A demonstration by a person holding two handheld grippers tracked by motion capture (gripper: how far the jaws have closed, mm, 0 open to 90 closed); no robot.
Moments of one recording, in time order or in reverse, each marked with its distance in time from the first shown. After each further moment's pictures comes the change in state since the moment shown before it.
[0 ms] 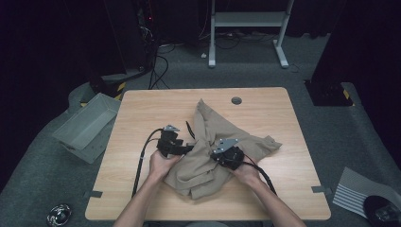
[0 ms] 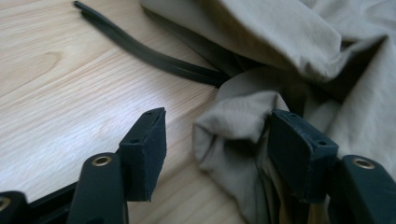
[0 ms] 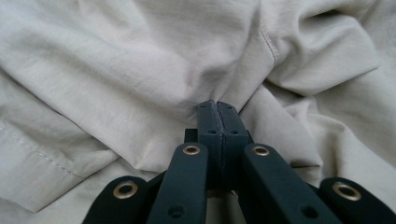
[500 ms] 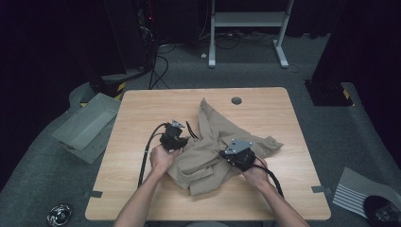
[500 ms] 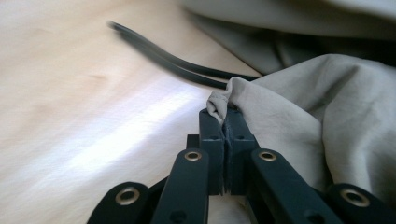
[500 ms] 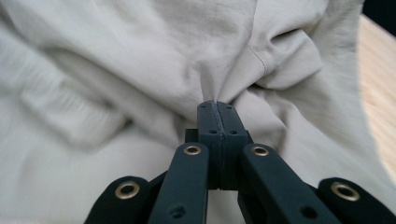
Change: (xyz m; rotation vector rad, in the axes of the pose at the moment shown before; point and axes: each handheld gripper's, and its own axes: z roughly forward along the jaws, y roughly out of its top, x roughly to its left) left arm 0.006 0.017 -0.009 0.022 0.199 0.074; right arm -0.003 -0.015 -0.039 -0.077 -0.112 0.012
